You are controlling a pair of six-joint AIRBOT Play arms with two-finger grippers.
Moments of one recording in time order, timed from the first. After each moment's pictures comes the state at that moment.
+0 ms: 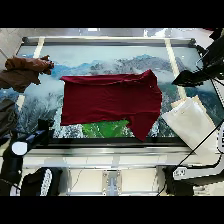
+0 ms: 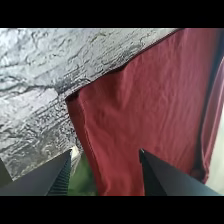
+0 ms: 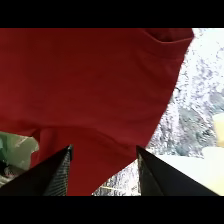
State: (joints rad) left arm 0.28 -0.41 0.17 1.02 -0.65 -2.34; right arm -0.30 -1.52 1.68 -1.06 1.54 1.24
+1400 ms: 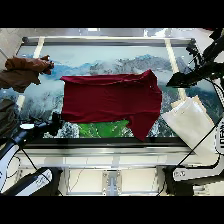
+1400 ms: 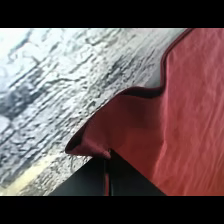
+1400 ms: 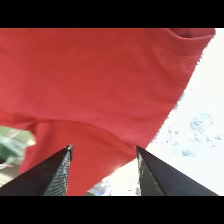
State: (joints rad) left arm 0.27 -1.12 0.36 0.50 -0.54 -1.52; right arm -0.24 -1.52 1.62 -1.14 1.50 1.25
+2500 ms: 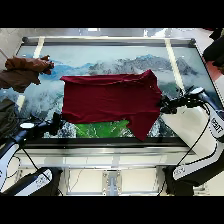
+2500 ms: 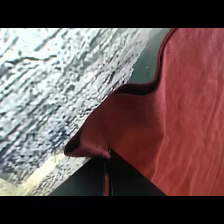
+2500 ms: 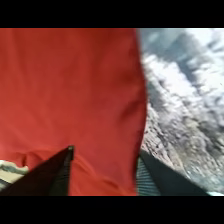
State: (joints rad) left arm 0.27 -1.13 0.37 0.49 -0.57 -1.46; right arm -0.32 -1.72 1.18 -0.89 1.23 1.34
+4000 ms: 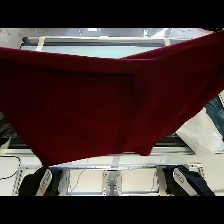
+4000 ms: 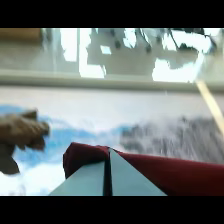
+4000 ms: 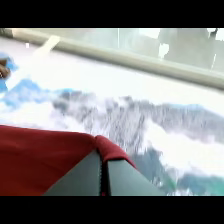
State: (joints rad) left arm 0.30 -0.73 1.48 1.12 -1.09 -1.27; right arm -0.29 -0.95 1.94 -0.94 1.47 1.25
